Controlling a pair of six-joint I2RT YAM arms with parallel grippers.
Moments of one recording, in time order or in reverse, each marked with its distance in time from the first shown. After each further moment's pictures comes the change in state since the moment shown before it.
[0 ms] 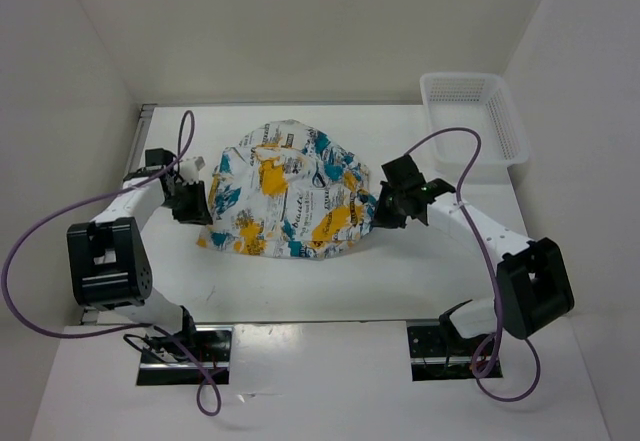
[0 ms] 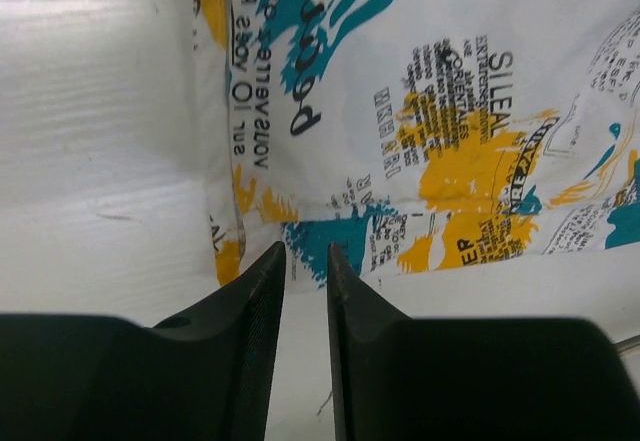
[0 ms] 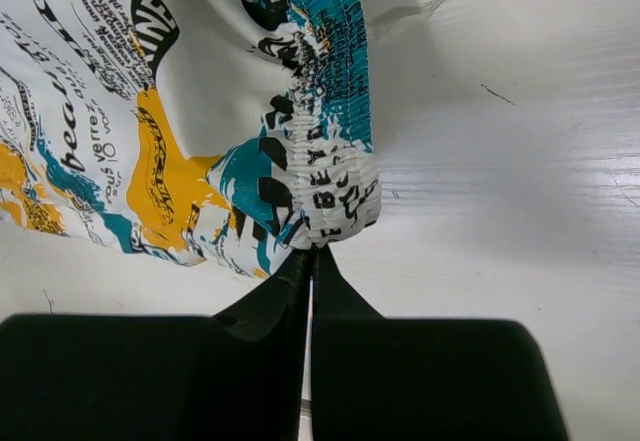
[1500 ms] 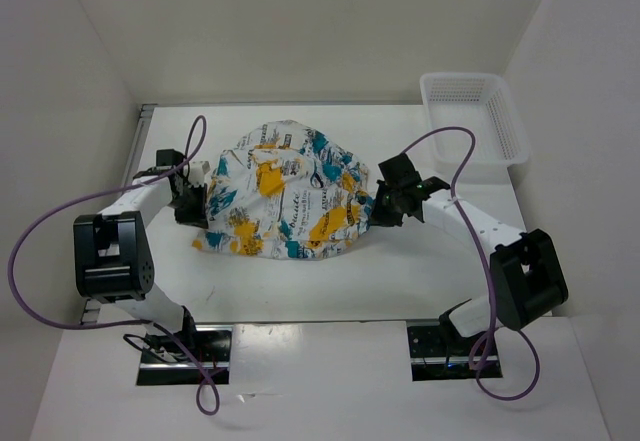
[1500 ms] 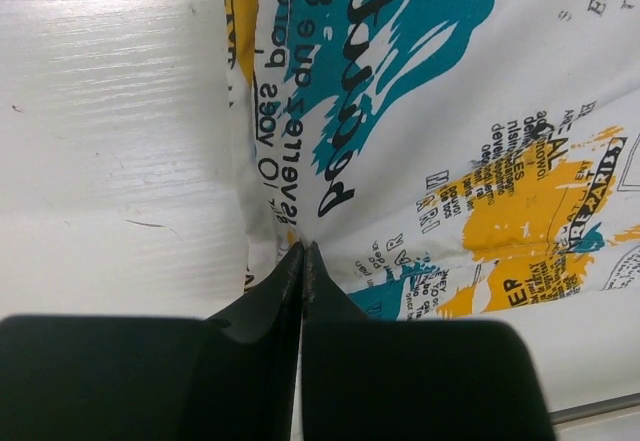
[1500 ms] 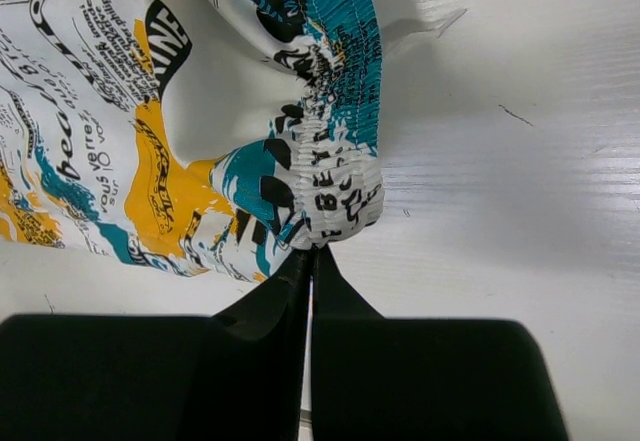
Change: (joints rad) left arm -0.053 0.059 0.016 0.027 -0.143 0.000; right arm 0.000 0.054 0.014 0.035 -0.014 -0.005
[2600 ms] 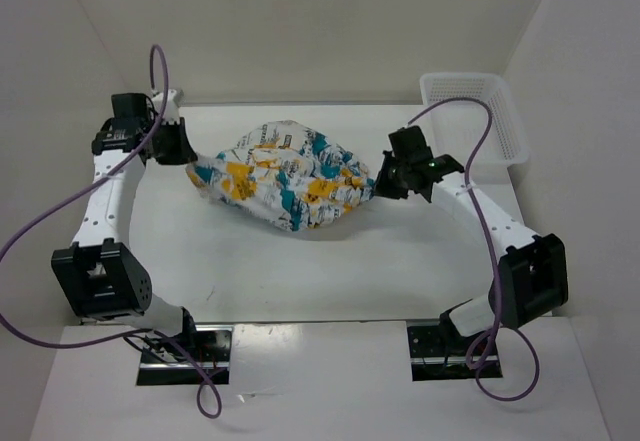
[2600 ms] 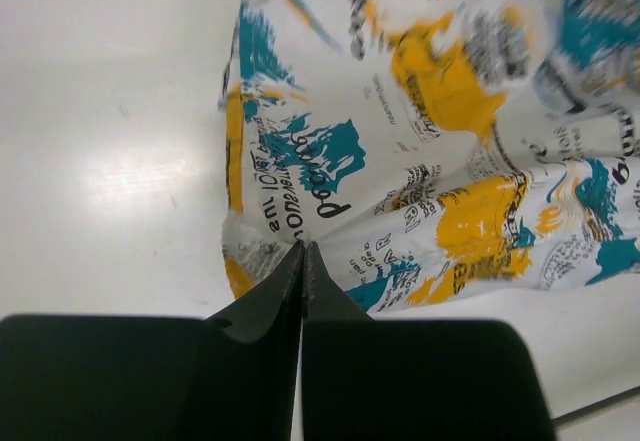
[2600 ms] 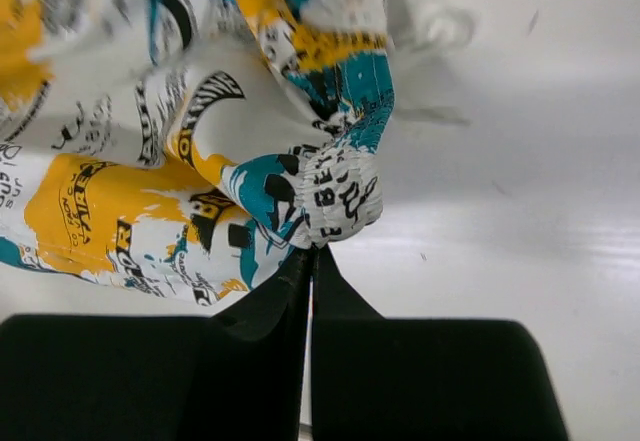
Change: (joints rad) left arm 0.032 -0.102 0.394 -0.125 0.144 0.001; right arm -0.040 0.002 0.161 -0.069 0.015 -0.068
